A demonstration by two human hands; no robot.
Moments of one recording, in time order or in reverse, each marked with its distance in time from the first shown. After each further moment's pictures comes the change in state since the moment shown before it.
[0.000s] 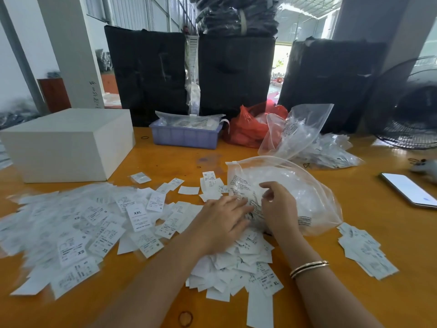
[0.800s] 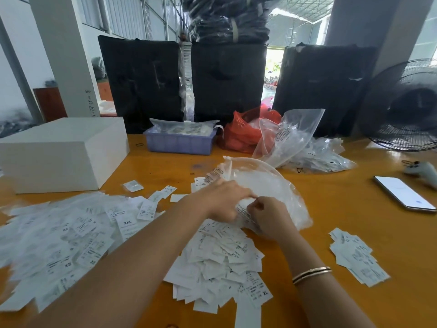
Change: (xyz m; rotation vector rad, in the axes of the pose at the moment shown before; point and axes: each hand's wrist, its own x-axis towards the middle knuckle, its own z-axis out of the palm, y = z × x) left_hand 0.068 -0.002 -0.047 0.098 -0.268 0.061; right_hand 0.012 0.004 -0.014 -0.093 -0.358 0.063
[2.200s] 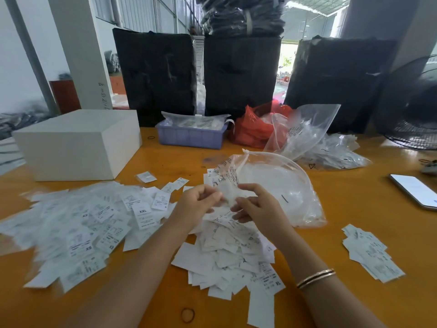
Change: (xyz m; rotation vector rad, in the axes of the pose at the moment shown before) left_hand -0.078 -0.011 0.038 -1.156 0.611 -0.429; right_hand -0.029 -0.031 0.017 0.680 -0.191 -0.152
